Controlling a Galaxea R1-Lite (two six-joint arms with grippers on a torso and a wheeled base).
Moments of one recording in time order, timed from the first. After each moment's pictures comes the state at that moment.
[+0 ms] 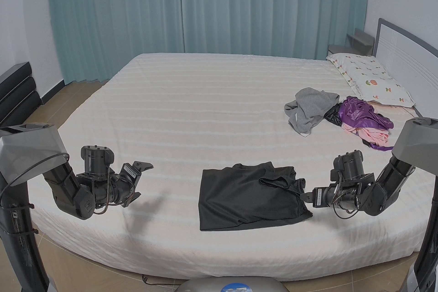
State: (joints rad) left arm -0.12 2.21 -0.68 -0.95 -0.23 -1.12; right arm 0.28 2.17 -0.66 -0.69 -0.11 0.27
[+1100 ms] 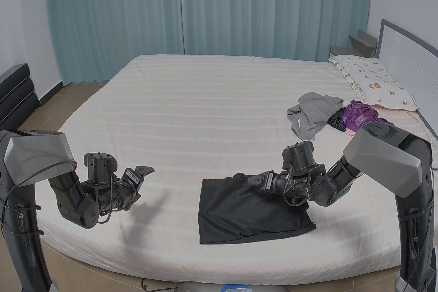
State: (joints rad) left arm -0.14 2.26 -0.62 -1.09 -0.17 -1.08; right arm 0.44 2.43 -1.14 -0.60 0.07 0.58
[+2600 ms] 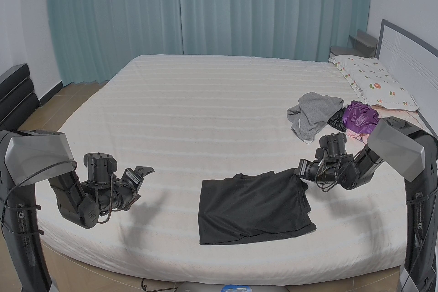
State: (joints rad) left arm -0.14 2.26 -0.62 -1.09 -0.17 -1.08; right arm 0.19 2.46 -1.18 -0.60 0.16 0.47
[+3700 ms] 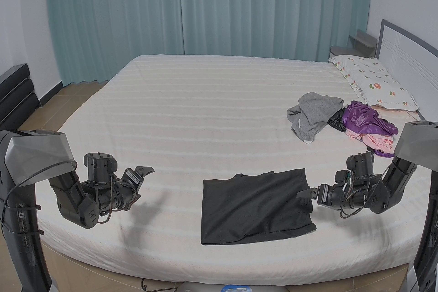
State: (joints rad) left arm -0.15 2.26 -0.62 -1.09 -0.17 -1.08; right arm 0.15 2.24 -0.66 -0.78 0.36 0.46
